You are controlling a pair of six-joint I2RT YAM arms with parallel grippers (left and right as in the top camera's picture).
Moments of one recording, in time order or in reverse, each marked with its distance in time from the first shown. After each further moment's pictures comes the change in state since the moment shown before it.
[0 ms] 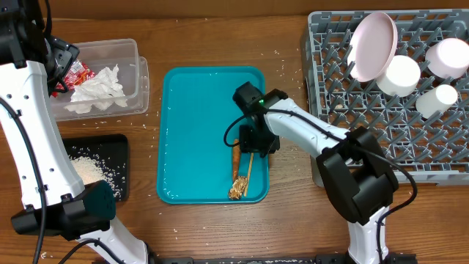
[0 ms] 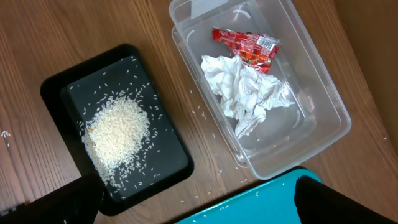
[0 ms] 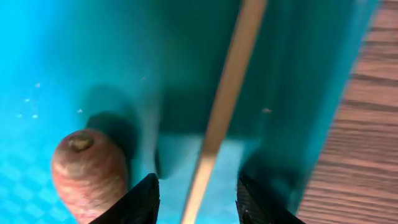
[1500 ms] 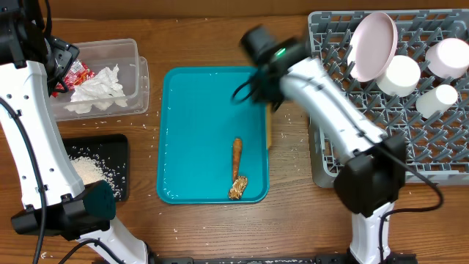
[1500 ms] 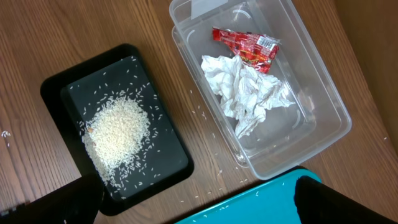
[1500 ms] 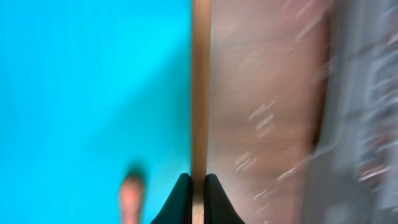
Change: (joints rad) left arm 0.000 0.000 0.000 0.000 0.000 0.000; right arm -0.135 0.011 0.580 -0.367 0.260 -0.117
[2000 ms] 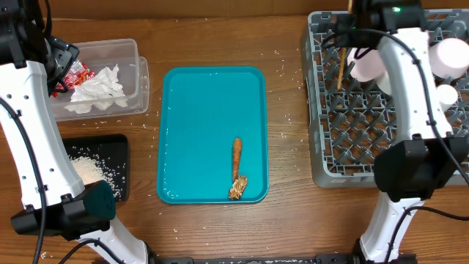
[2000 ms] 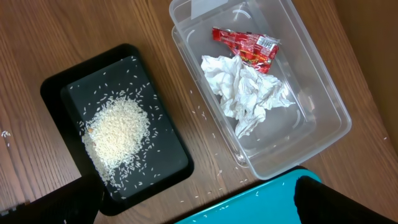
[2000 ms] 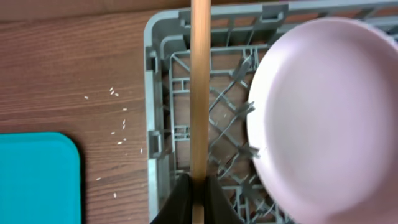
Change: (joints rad) left arm 0.000 0.000 0.000 0.000 0.000 0.000; right arm -0.442 0.000 0.145 0.183 -0.105 -0.378
